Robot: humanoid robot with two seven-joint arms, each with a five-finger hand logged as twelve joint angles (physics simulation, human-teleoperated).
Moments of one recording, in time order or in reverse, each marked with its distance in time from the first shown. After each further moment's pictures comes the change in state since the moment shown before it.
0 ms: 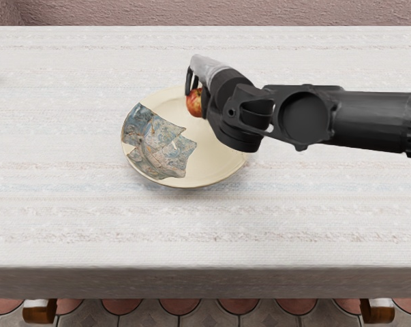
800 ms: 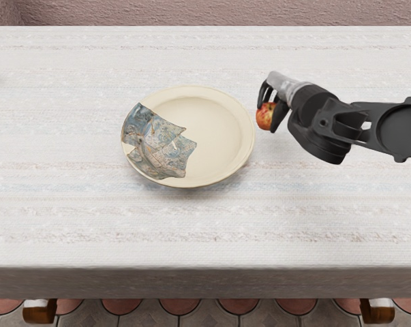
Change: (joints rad) left arm 0.000 0.000 0.000 0.000 0.000 0.000 0.000; right arm -0.108 -0.370 -0.002 0.272 -0.070 -0.037 0.000
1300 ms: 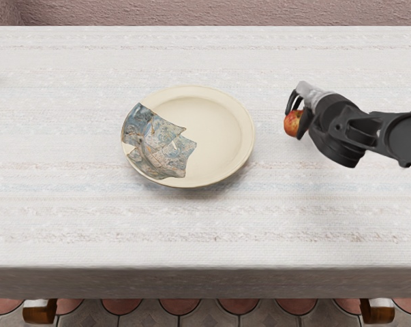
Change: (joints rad) left arm 0.000 0.000 0.000 0.000 0.000 0.000 0.000; right arm -0.082 -0.030 -0.013 -0.105 -0.006 0.011 0.000
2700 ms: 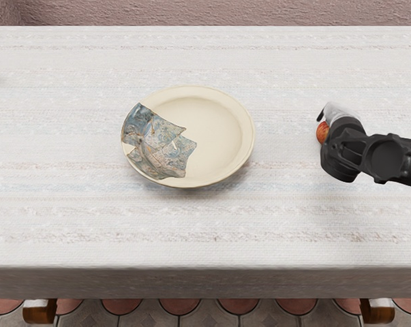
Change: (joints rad) left arm -0.006 0.000 -0.001 0.000 0.000 0.000 0.000; right arm -0.172 0.133 -0.066 -0.357 -0.015 -0.005 -0.002
